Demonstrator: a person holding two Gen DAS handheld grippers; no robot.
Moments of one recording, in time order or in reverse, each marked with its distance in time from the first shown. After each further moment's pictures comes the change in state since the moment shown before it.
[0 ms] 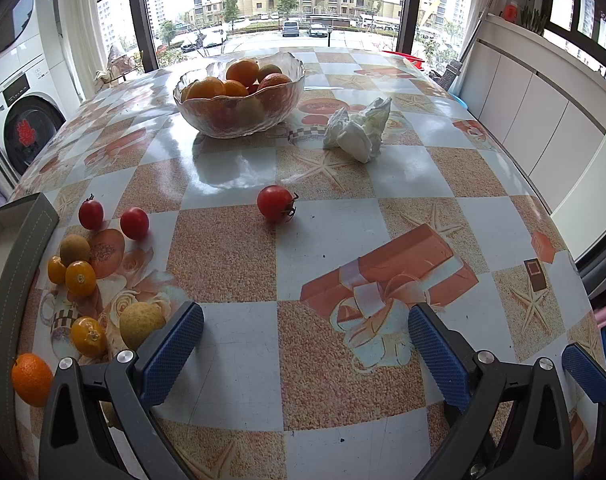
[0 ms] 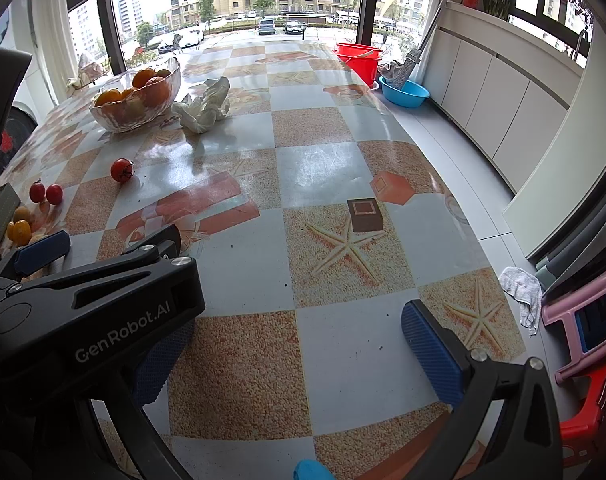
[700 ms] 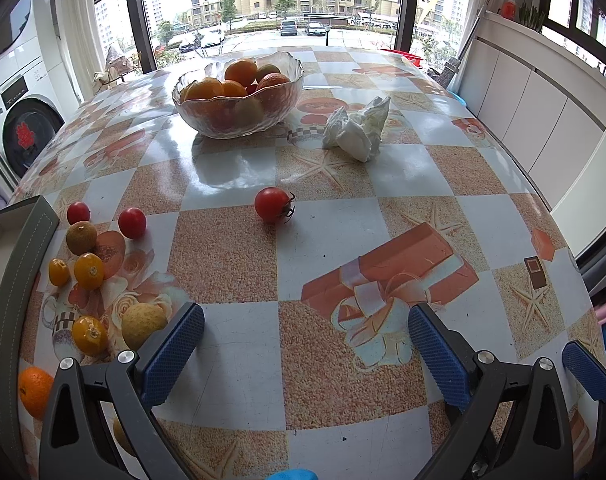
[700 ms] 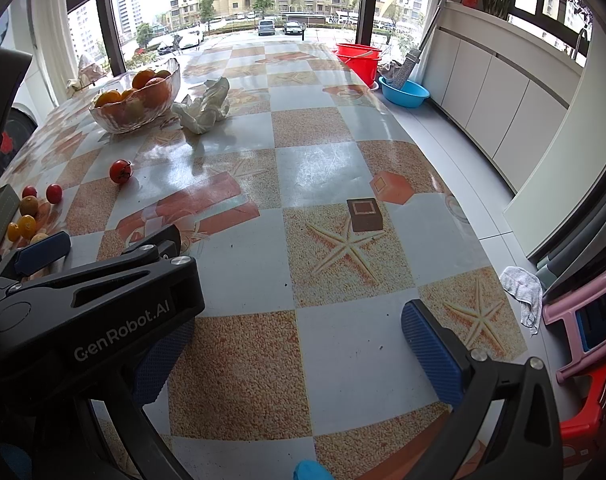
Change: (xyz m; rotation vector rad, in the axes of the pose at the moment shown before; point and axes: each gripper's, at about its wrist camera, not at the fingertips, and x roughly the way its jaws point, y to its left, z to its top) left arm -0.002 0.001 -0.001 0.016 0.009 0.008; right arm 0.000 0.000 0.000 0.000 -0.001 -0.001
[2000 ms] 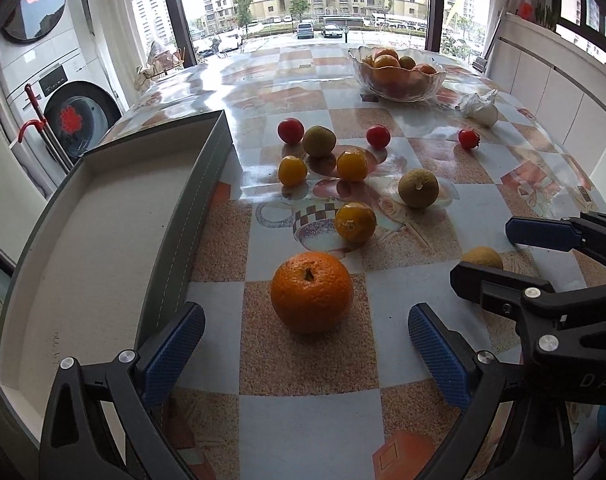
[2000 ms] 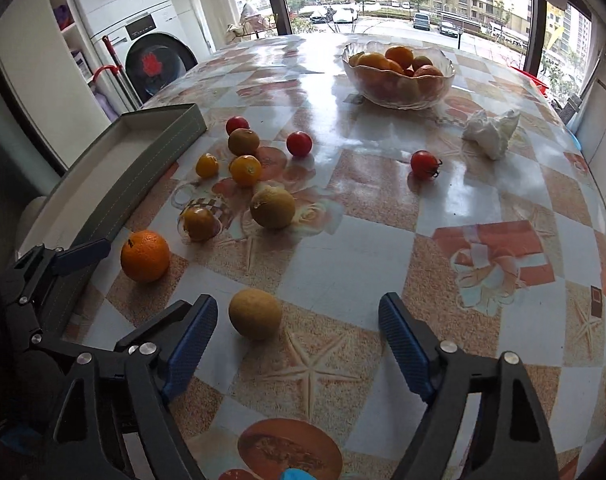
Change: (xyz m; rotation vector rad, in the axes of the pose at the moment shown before) left arm -0.047 0.158 -0.077 -0.006 -0.039 0.070; right arm -0.013 0.153 0.003 -0.364 0.062 0.450
